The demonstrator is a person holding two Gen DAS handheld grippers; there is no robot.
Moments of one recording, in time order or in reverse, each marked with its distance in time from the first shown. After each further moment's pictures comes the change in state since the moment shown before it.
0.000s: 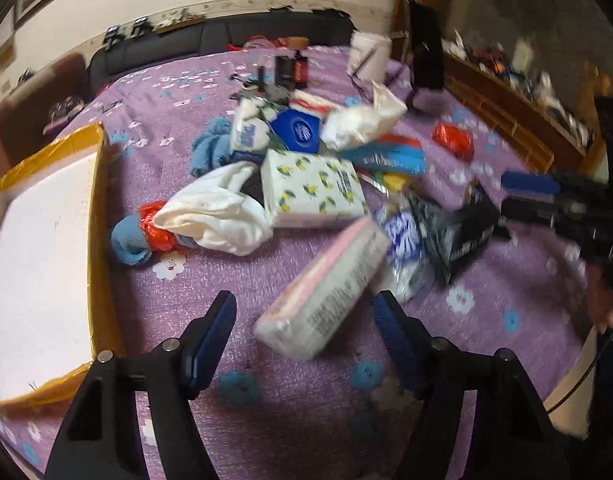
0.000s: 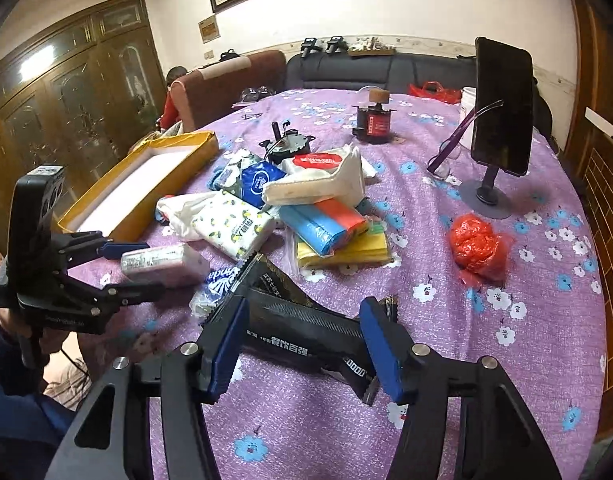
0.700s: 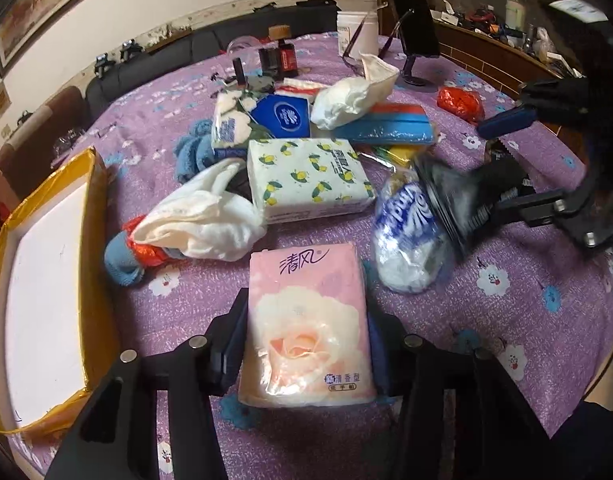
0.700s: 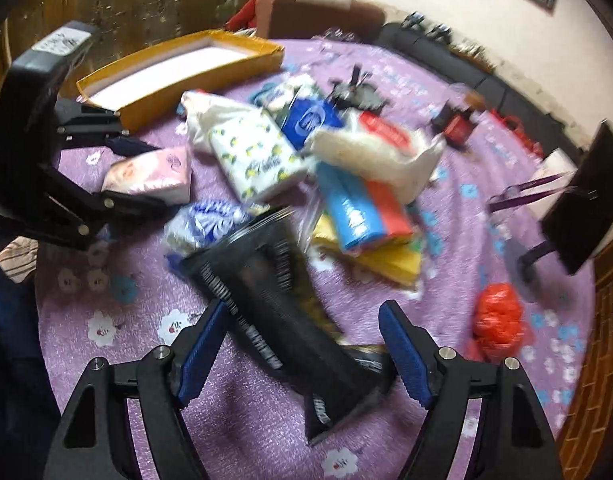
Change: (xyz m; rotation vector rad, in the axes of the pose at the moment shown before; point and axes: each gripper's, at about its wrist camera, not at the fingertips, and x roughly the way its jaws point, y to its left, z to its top) left arm 0.020 -0.012 -0.001 0.105 0.019 0.091; right arm 0.055 0.013 0.012 -0.453 0.239 0.039
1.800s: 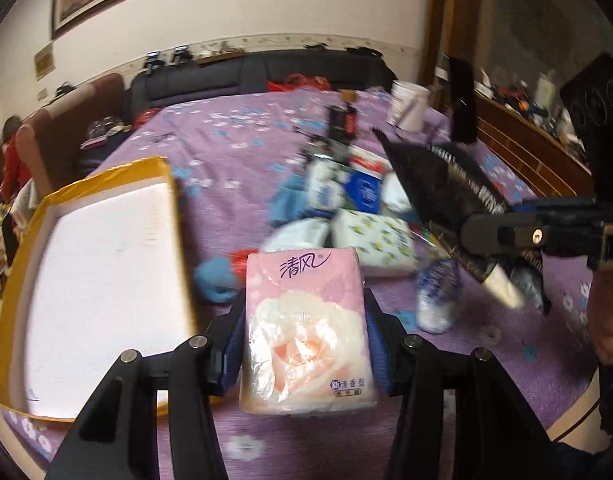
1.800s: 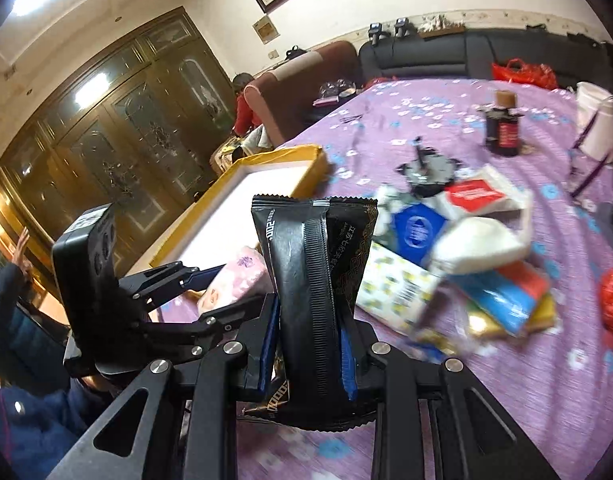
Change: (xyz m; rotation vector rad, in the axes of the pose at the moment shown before) left arm -0.059 0.068 0.000 -0.213 -0.172 0.027; right arm -0.023 0.032 0.082 0.475 -0.272 0.346
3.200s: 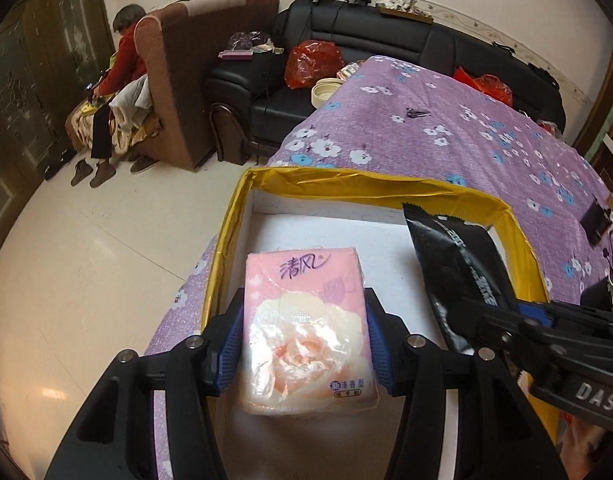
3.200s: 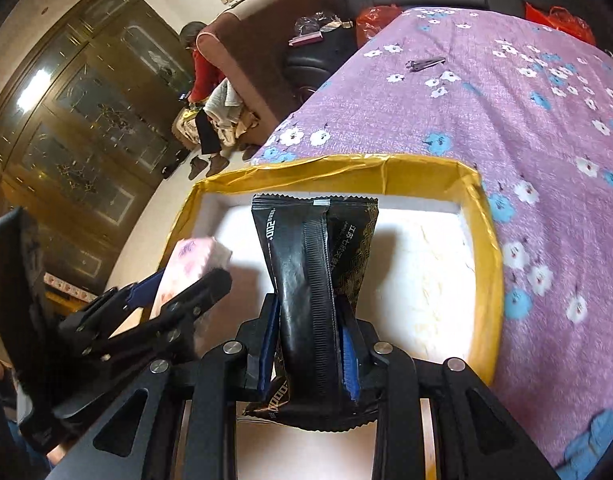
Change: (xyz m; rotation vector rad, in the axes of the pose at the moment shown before) left arm 0.089 0.296 0.068 -0.381 0.189 0.309; right arm 0.320 0.064 0.172 0.143 0.225 -0.082
